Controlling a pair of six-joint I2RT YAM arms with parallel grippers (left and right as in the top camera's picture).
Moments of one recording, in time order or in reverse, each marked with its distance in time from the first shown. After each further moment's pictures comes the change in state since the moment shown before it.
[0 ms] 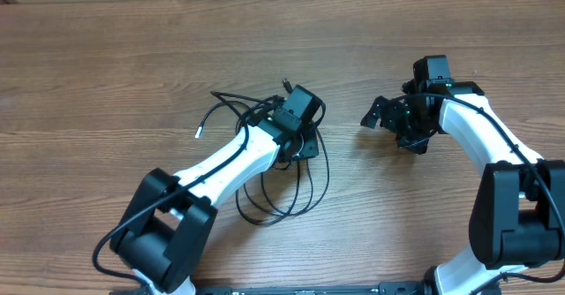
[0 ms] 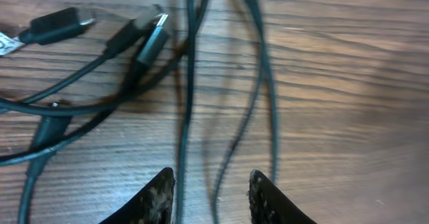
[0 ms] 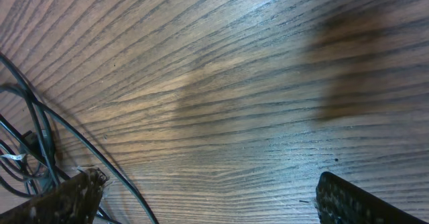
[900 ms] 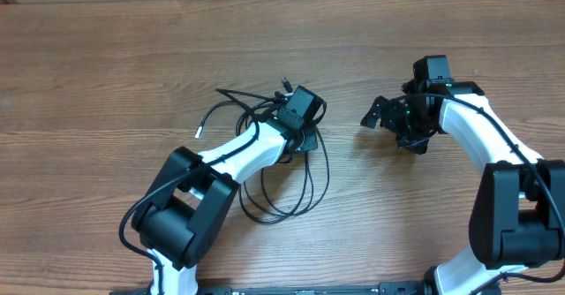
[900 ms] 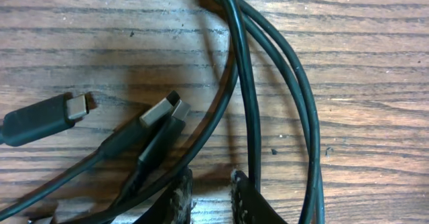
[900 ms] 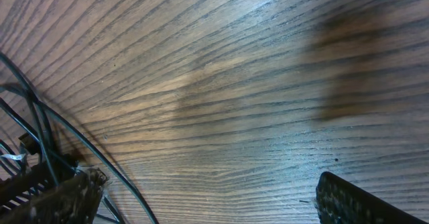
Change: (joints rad) left arm 0.016 0.130 0.004 0.171 -0.082 0.036; right arm 0.000 0.000 0.000 0.000 0.000 0.000
